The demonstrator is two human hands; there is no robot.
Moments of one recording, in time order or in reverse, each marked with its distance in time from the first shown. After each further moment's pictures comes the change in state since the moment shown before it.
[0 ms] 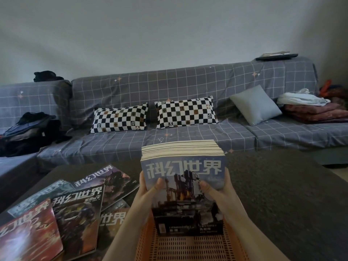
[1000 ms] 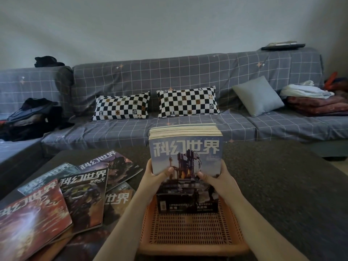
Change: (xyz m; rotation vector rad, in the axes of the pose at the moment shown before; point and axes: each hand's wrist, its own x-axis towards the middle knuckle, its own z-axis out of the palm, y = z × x) left_hand 0.010 -0.013 0.002 0.237 0.104 -0.050; right_hand 0.005 0.009 -0.007 -0.357 0.076 0.169
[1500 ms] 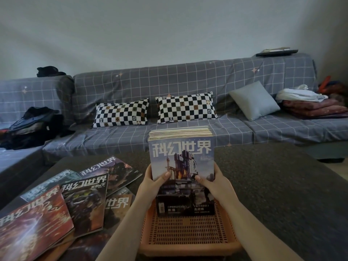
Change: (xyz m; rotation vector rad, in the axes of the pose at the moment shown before) left_hand -0.010 0.002 0.006 0.143 0.066 -0.096; right_hand -0.003 -0.002 -0.002 -0.040 -0.027 -0.028
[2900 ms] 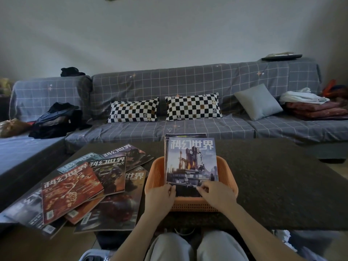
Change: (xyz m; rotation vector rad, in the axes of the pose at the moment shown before) left_hand -0.151 -0.033 0.001 1.062 0.173 0.320; right_hand -0.116 0.007 0.012 -0.923 -0.173 -0.114
